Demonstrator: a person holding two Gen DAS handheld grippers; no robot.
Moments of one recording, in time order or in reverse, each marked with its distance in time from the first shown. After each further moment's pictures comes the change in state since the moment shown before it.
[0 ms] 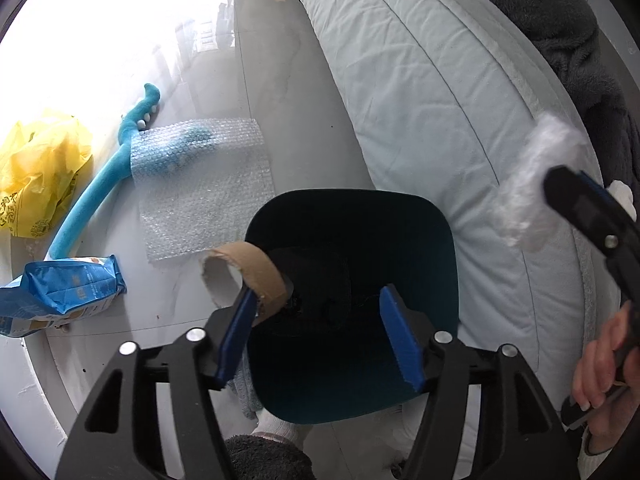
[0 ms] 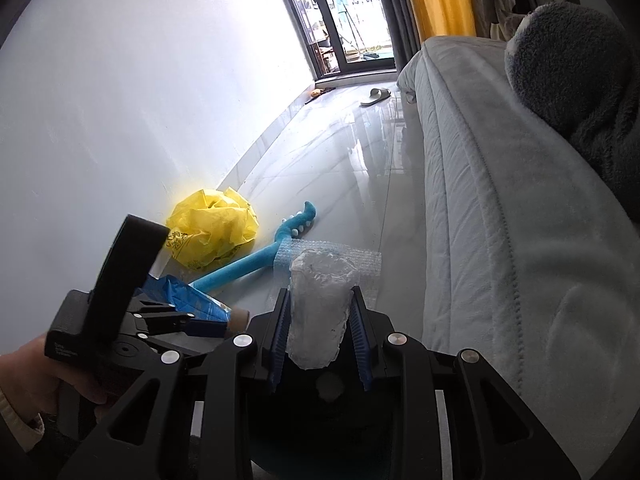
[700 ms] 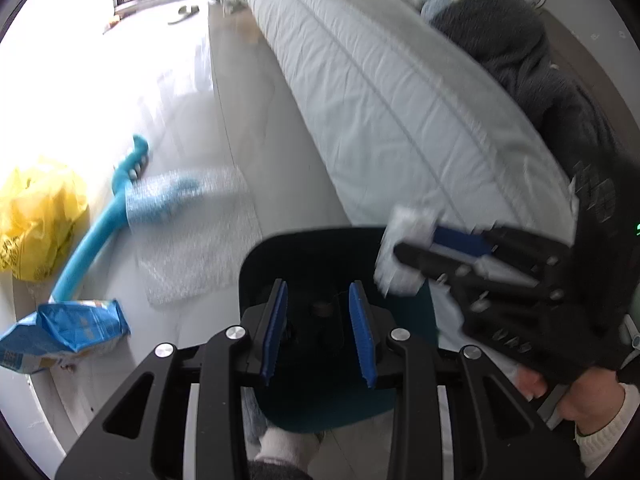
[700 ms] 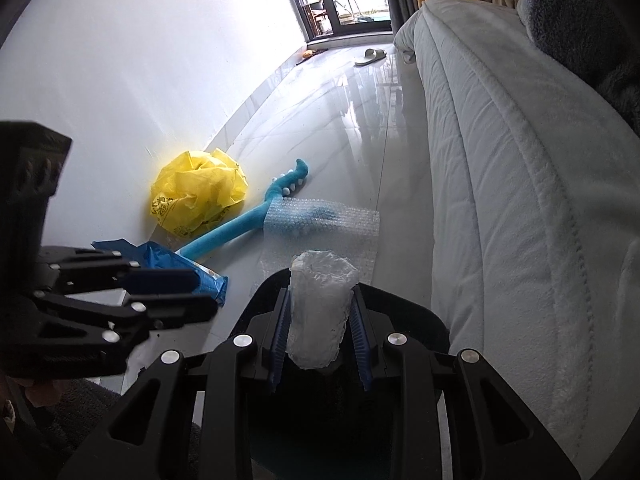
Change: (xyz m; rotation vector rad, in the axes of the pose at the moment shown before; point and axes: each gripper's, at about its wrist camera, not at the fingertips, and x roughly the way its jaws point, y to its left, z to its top) left arm -0.047 -0.016 0.000 0.103 -0.188 -0.037; right arm 0.052 0.001 -0.020 0.020 0.157 -0.035
